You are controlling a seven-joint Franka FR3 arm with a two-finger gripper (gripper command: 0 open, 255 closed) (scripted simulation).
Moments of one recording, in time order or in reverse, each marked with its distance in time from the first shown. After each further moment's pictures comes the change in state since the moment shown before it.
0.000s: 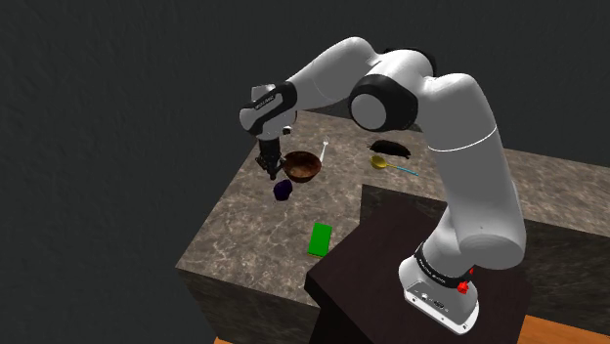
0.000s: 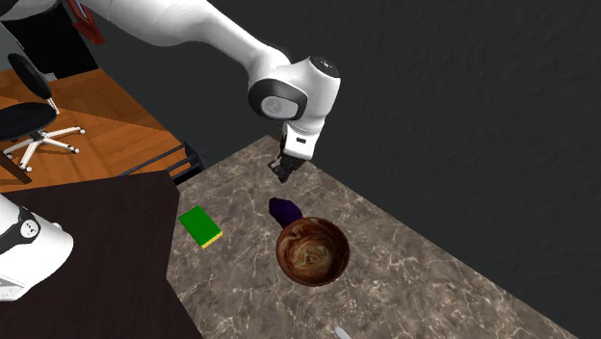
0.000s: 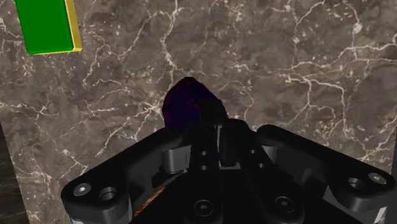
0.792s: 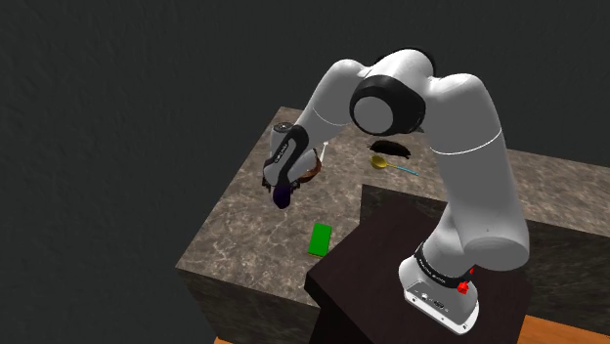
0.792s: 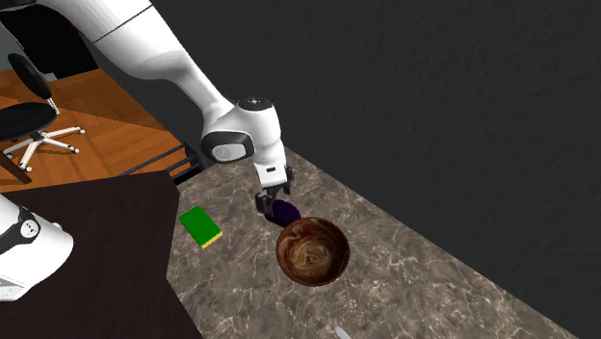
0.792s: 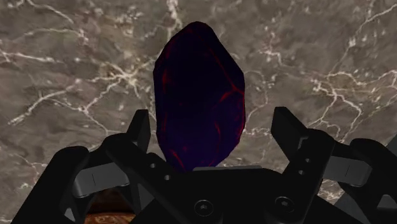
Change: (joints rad) arm 0.077 -0.027 0.019 -0.443 -0.082 0.776 -0.256
